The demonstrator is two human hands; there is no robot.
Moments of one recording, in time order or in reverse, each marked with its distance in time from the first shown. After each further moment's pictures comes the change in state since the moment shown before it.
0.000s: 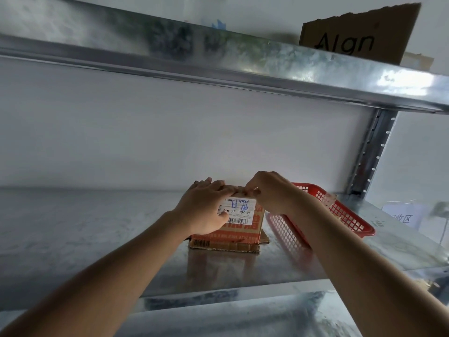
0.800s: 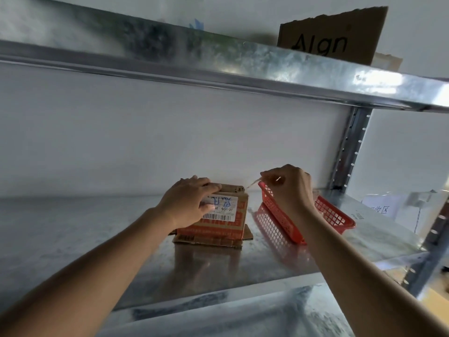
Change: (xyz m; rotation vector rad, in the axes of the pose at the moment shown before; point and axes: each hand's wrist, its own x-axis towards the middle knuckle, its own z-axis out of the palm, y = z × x) left_hand 0.020 -0.018 0.007 -0.055 -0.032 -0.008; right_hand -0.033 0.048 0.011 0.376 0.729 0.233
